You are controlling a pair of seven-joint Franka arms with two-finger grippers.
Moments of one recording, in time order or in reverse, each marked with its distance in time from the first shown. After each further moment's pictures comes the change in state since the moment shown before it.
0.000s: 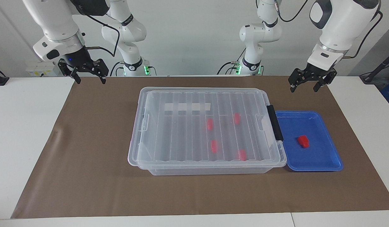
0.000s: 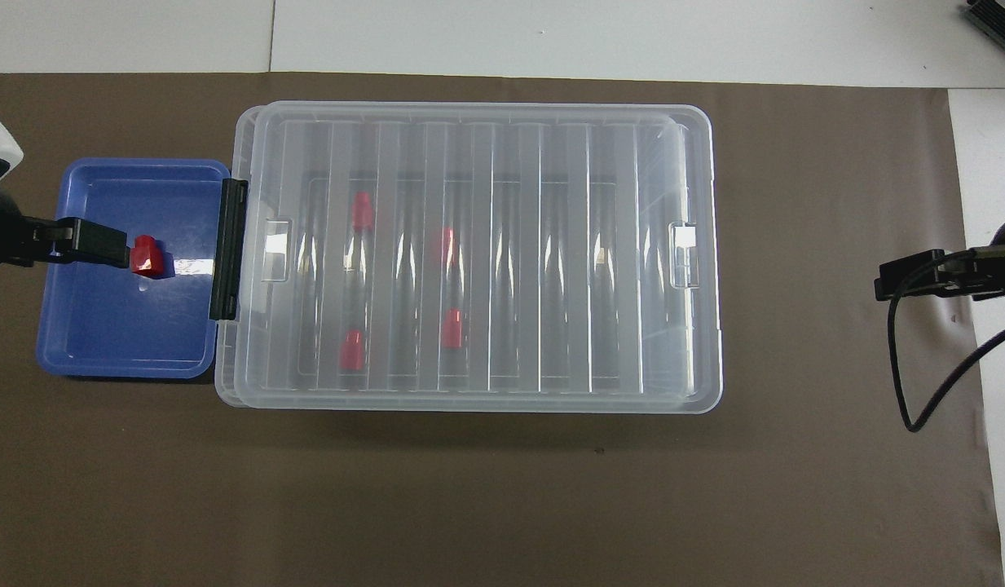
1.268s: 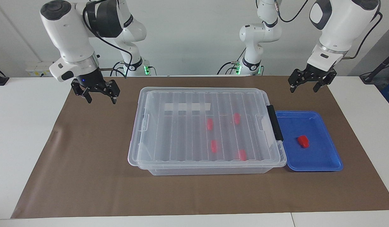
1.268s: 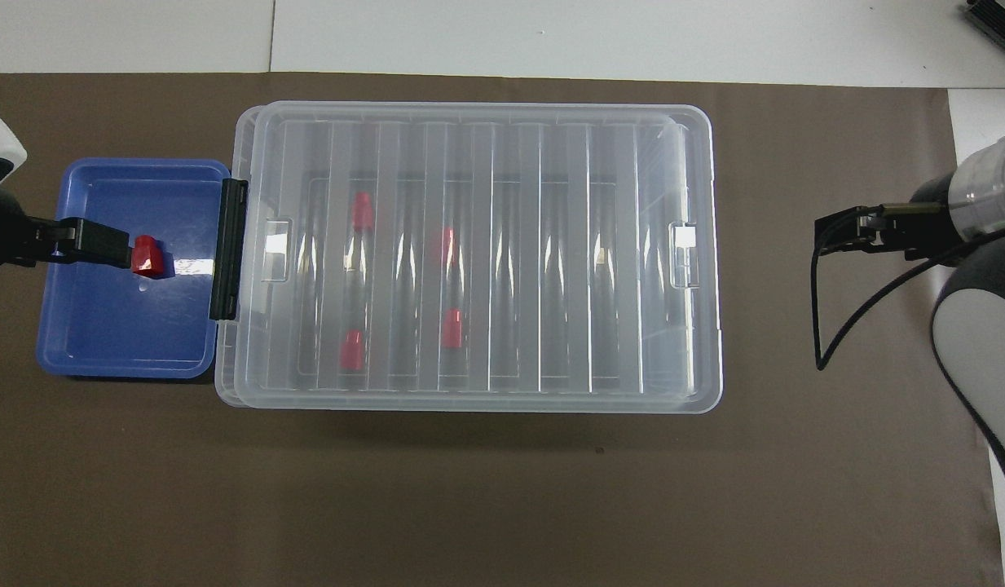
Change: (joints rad) left arm 0.001 0.003 -0.005 -0.001 0.000 0.000 0.000; right arm 0.024 0.054 0.022 -0.013 -0.003 0.128 0.111
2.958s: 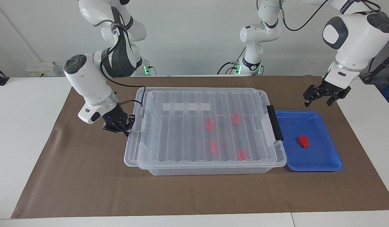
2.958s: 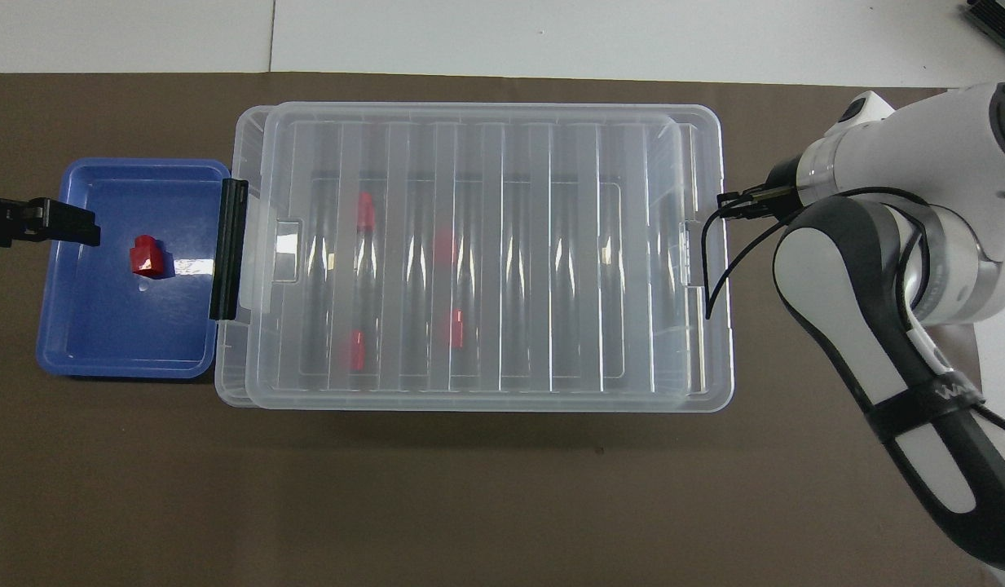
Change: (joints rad) left arm 0.105 0.056 -0.010 -0.023 0.000 0.104 0.065; right arm 0.035 0.238 0.022 -0.089 0.232 0.435 -0.262
